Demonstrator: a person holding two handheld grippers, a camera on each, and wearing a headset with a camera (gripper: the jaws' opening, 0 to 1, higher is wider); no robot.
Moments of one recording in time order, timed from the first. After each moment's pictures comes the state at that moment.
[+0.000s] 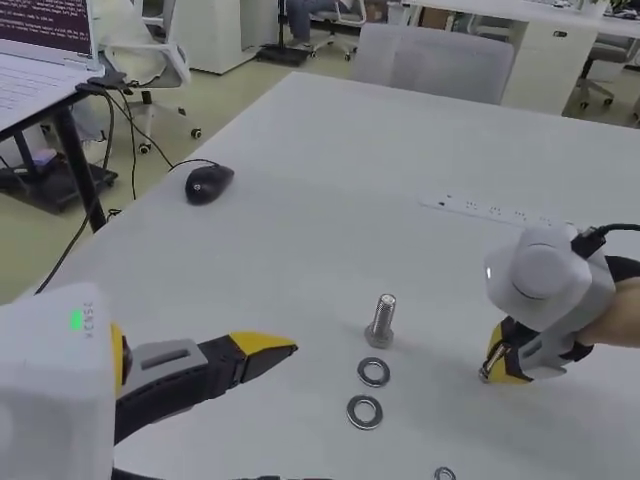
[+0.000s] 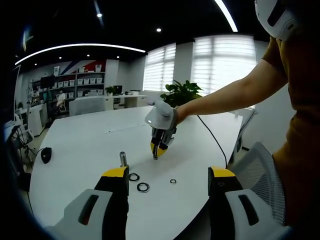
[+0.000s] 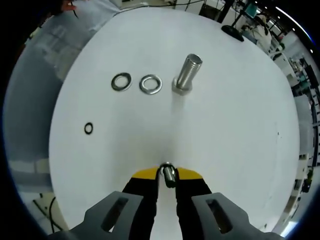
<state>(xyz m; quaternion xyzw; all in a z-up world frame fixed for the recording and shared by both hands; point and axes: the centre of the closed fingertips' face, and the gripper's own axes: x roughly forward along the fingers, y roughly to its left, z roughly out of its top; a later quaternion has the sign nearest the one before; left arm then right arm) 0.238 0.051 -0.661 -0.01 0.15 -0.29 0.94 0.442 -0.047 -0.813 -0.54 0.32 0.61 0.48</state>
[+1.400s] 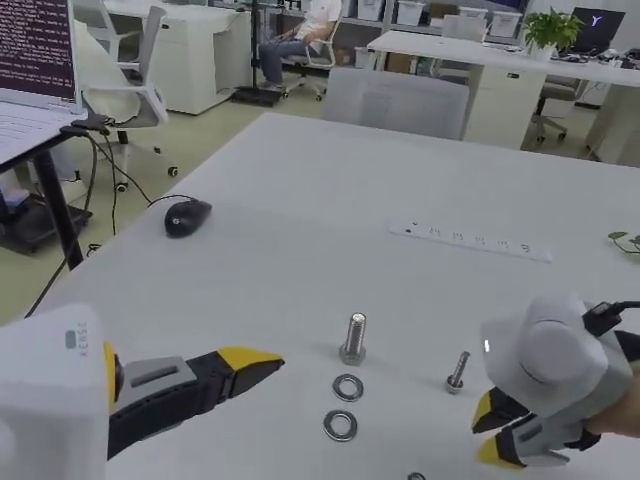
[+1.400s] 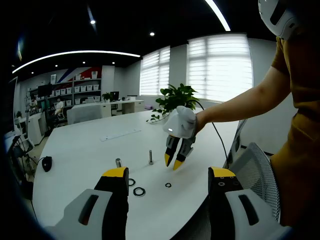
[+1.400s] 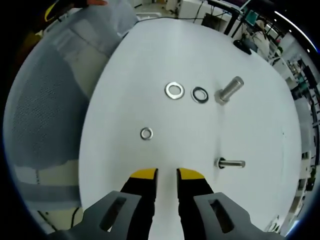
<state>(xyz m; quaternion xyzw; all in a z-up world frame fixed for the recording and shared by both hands) 0.221 0.034 -0.644 0.02 0.13 -0.30 0.94 0.346 -0.071 -0.801 -0.51 0.31 0.63 0.49</state>
